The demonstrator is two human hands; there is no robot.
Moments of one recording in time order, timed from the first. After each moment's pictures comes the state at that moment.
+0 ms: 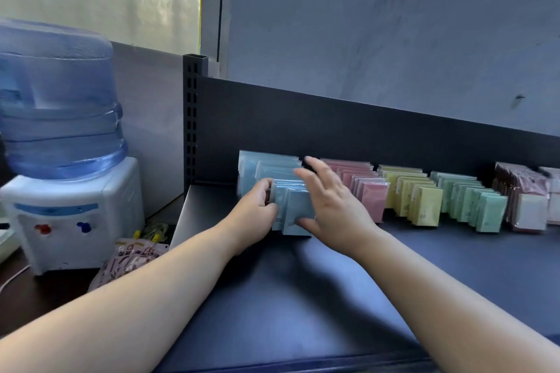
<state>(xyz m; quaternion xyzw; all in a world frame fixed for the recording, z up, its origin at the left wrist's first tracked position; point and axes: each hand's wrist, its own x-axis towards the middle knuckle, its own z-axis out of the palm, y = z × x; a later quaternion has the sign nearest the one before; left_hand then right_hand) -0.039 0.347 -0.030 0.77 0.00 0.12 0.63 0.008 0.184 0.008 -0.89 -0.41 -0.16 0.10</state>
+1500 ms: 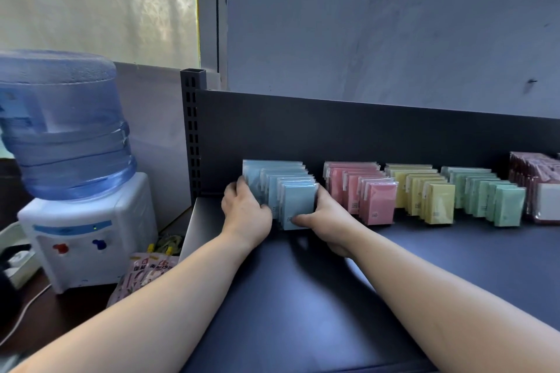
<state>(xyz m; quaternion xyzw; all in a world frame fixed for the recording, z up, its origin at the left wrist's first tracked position) -0.021 0.356 -0.030 0.85 0.21 0.20 0.43 0.046 0.213 -0.033 -0.78 -0.21 0.12 0.58</state>
